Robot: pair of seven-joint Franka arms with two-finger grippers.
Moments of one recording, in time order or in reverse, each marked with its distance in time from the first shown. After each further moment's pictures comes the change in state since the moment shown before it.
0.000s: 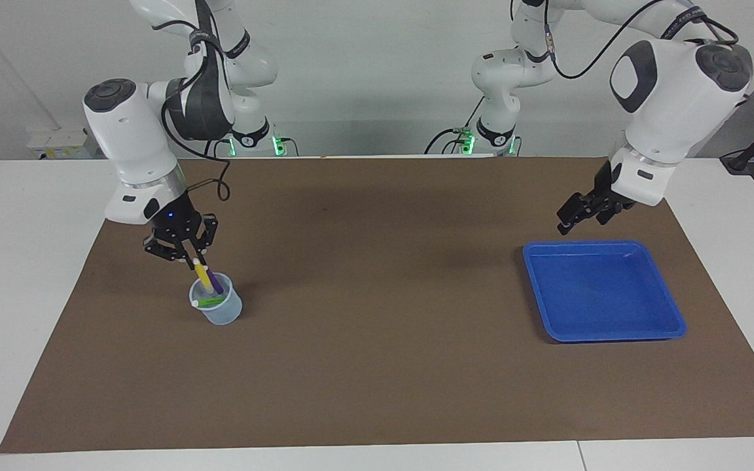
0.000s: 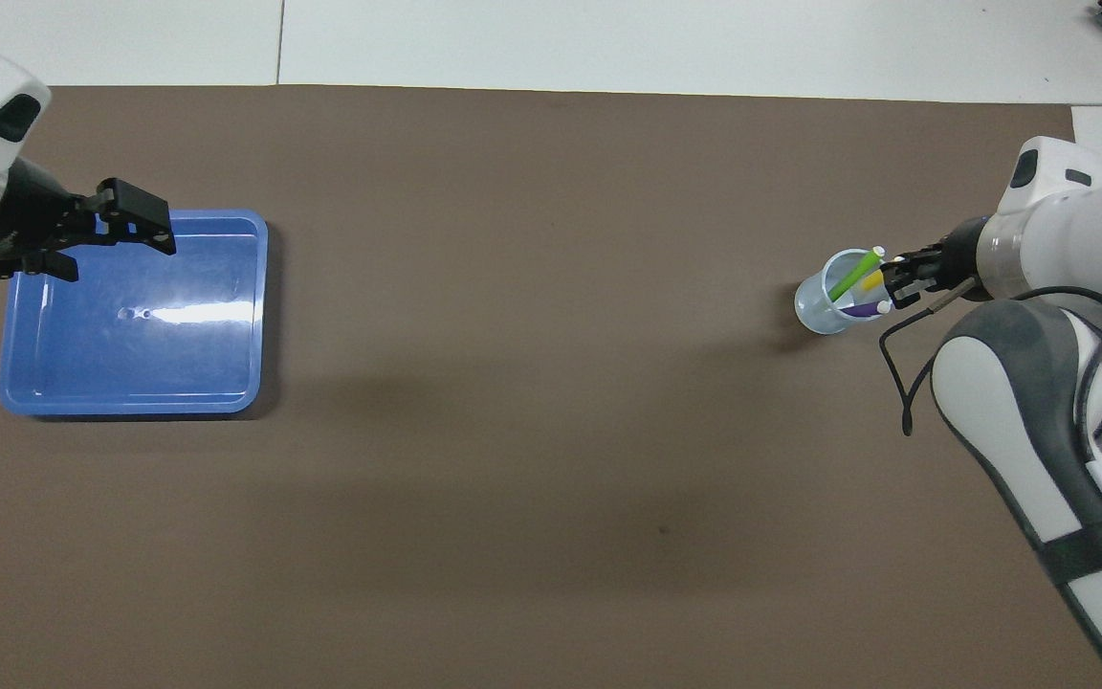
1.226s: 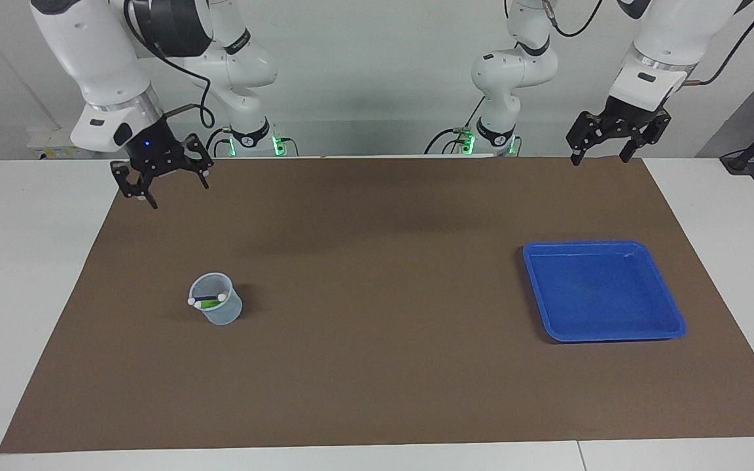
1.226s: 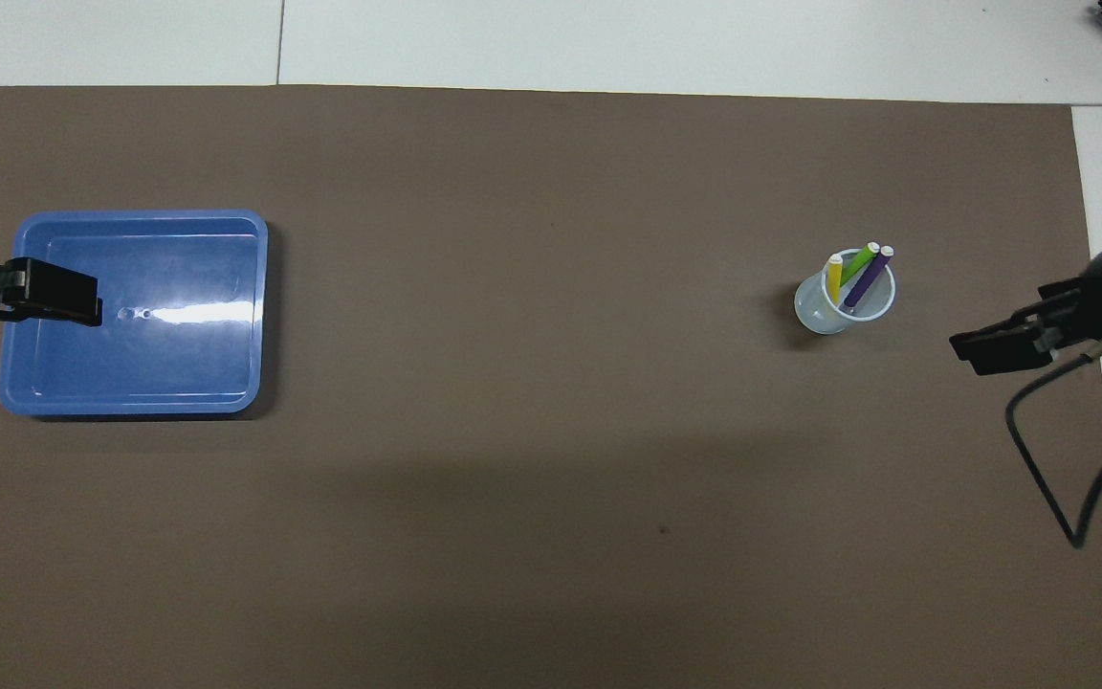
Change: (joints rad) left arm 0.002 -0.200 -0.024 -0.042 0.047 -0.133 0.162; right arm -0.003 -0.192 -0.003 0.213 0.000 -0.564 0.104
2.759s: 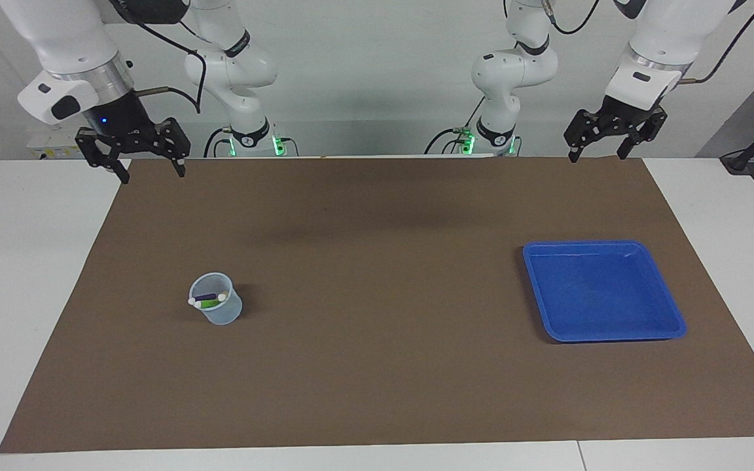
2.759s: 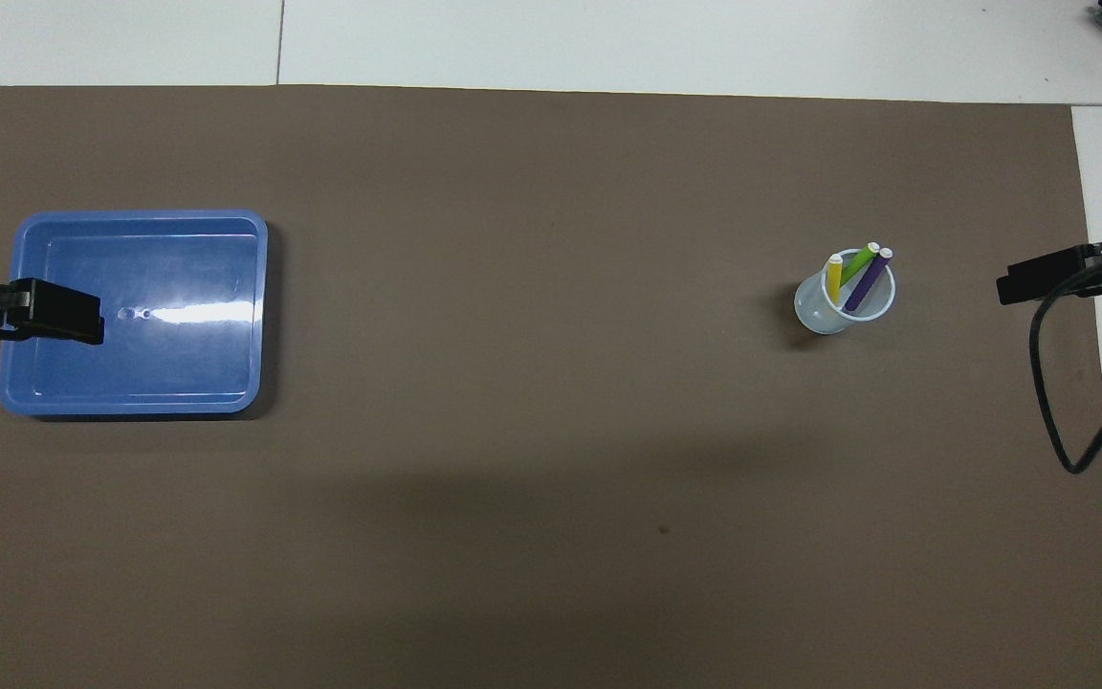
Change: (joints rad) left arm 0.000 -0.032 0.002 -0.044 0.000 -0.005 0.007; right arm -0.028 0.141 0.006 0.236 -0.041 -0.103 0.292
